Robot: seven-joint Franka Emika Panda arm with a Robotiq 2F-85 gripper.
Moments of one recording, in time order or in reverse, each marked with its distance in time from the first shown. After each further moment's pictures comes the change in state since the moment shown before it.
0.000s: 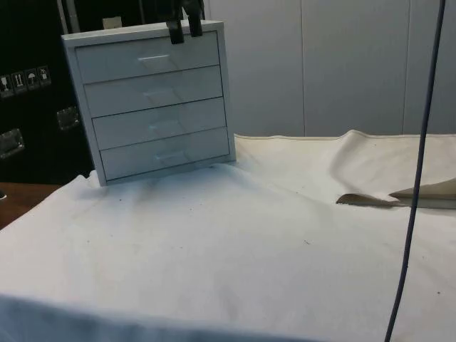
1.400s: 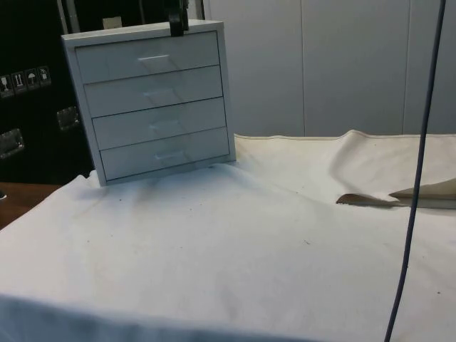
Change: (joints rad) arm -0.005 -0.016 -0.016 -0.009 -0.012 0.079 -0.296
